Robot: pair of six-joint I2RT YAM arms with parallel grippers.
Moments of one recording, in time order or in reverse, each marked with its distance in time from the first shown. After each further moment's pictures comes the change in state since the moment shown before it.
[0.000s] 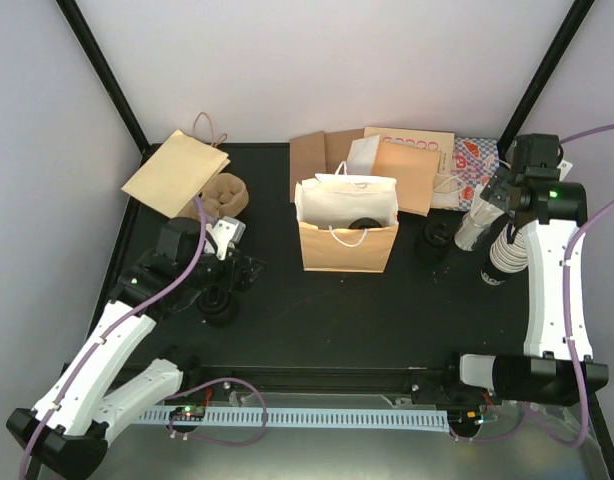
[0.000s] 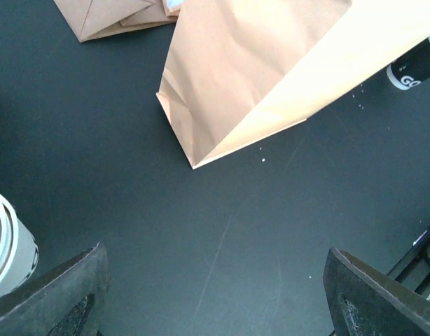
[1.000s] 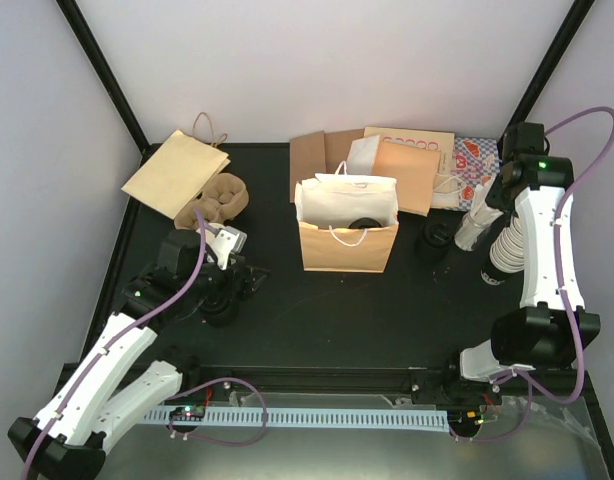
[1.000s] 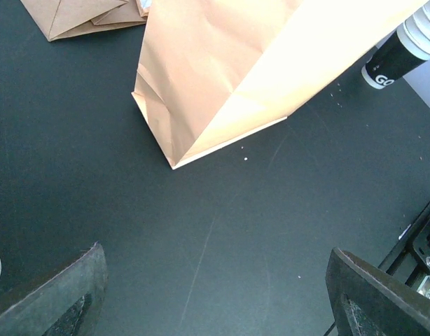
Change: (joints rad) left arm -0.006 -0.095 -0.154 0.112 0.060 -0.012; right arm -0.030 0.211 0.097 -0.096 0.008 -0.107
